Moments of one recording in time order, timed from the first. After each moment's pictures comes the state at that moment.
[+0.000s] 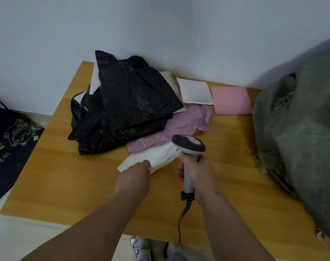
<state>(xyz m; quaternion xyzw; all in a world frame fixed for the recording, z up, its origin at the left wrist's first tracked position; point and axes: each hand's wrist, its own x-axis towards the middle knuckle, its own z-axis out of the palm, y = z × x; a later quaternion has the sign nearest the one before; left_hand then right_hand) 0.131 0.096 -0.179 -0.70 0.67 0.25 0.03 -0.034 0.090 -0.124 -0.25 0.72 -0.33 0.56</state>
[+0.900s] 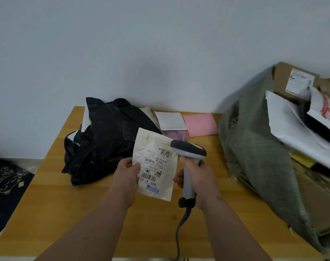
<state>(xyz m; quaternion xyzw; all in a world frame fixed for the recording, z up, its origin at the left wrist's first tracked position) 0.098 0.077 -0.087 -0.65 0.23 0.61 -0.40 -0.071 0.115 -0.048 -0.22 0.69 -0.43 0.54</state>
